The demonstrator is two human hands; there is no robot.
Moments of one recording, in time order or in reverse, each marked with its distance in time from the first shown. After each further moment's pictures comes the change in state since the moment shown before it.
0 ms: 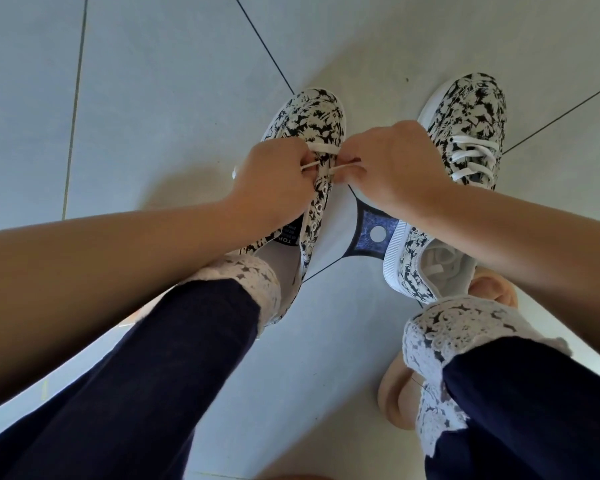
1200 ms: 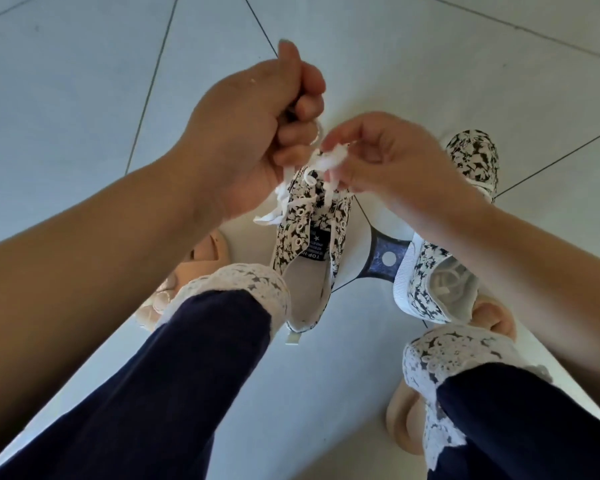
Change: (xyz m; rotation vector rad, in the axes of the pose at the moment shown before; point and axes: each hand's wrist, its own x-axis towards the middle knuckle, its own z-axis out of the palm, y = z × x) left_hand -0.044 0.010 -0.105 -1.367 -0.146 -0.034; right_hand -0.015 -0.079 -0.070 0.874 0.000 0.100
